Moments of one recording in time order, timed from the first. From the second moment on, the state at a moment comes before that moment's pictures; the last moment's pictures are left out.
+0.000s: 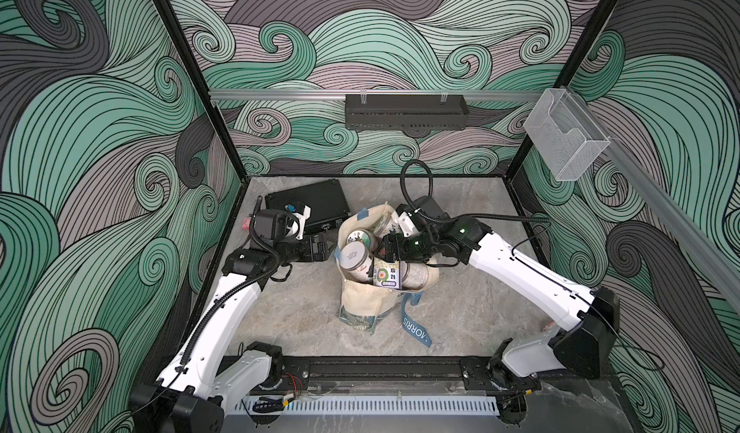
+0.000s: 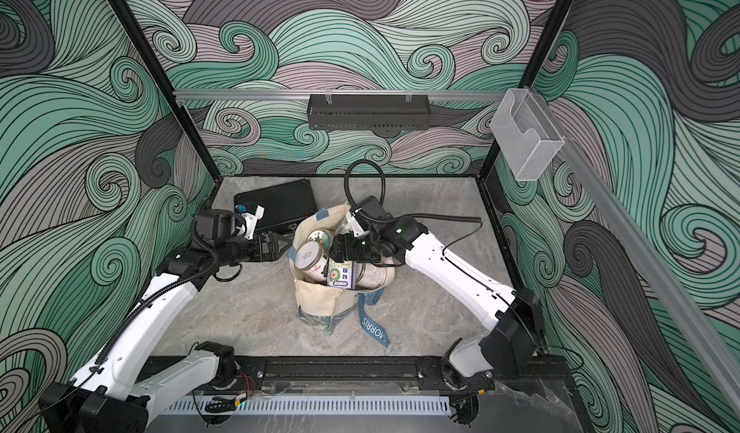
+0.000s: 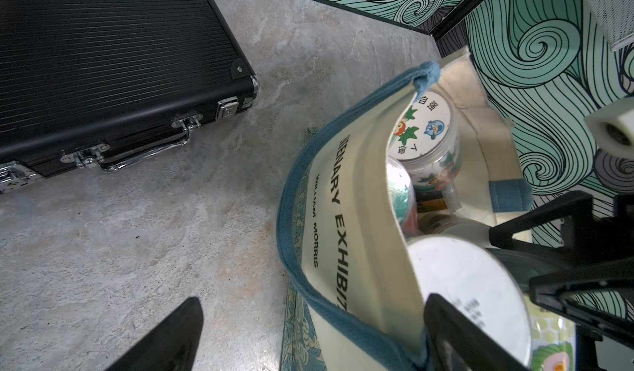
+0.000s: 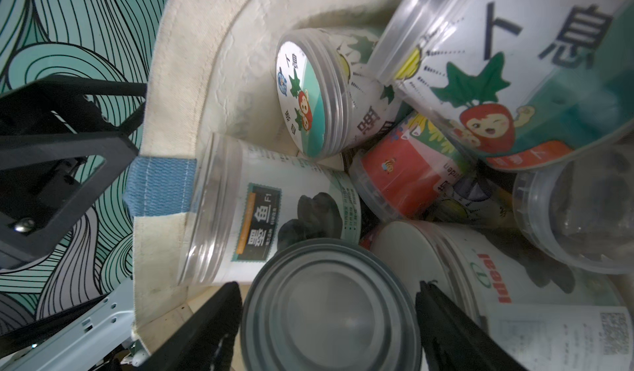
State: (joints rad) left arm -0.20 1.01 0.95 -0.68 0.40 -0.26; right arm 0.78 1.47 1.37 -0.84 -0.28 0.63
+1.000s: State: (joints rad) left arm -0.20 1.01 0.95 -0.68 0.40 -0.26; right arm 0.82 1.47 1.35 -0.83 -0.26 0.64
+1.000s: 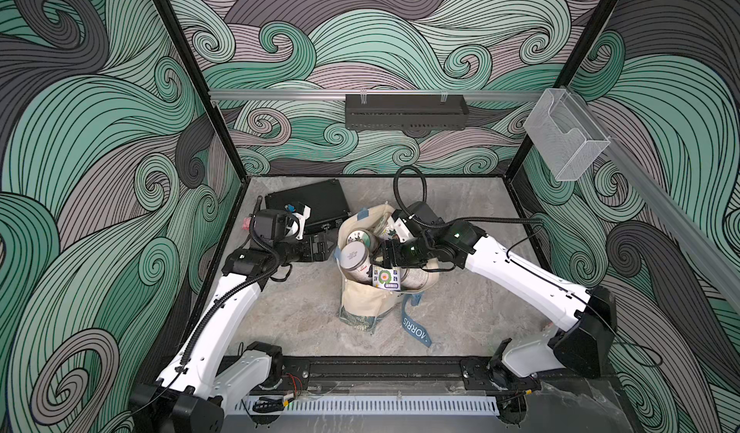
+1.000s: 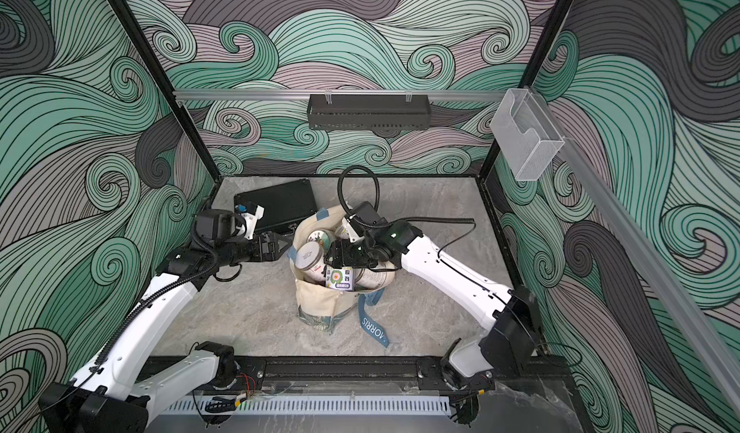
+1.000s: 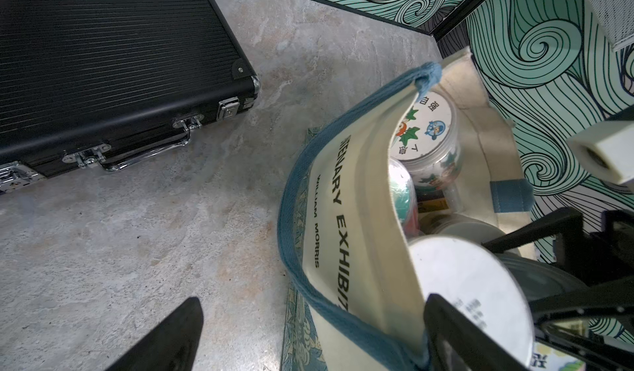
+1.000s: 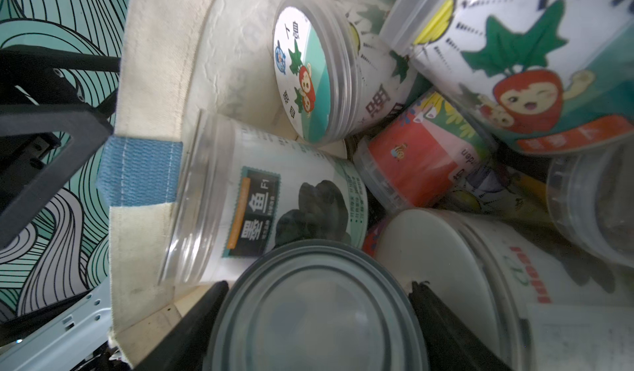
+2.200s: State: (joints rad) left arm -0.71 0.99 1.07 -0.43 0.24 -0.60; right arm 0.49 1.20 1.20 -0.30 -0.51 1.21
